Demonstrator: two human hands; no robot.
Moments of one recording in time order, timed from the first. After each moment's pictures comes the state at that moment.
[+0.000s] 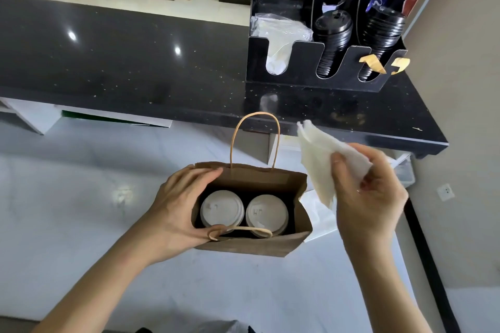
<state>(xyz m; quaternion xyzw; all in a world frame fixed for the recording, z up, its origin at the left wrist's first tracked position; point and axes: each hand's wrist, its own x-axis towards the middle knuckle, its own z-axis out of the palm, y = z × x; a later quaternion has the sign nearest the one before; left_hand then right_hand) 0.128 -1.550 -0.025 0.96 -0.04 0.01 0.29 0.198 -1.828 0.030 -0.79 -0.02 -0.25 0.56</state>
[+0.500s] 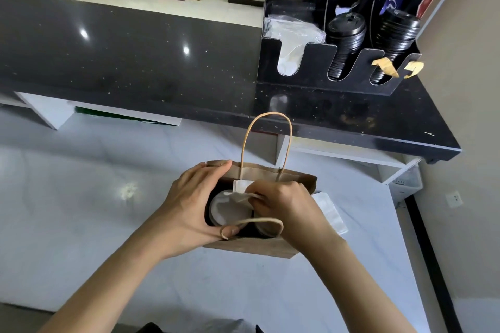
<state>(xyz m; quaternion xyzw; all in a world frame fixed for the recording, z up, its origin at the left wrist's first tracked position) 0.130 -1.553 -0.025 0.96 -0.03 0.01 0.29 0.211 -1.766 -0.023 -0.88 -0.38 -0.07 0.26</state>
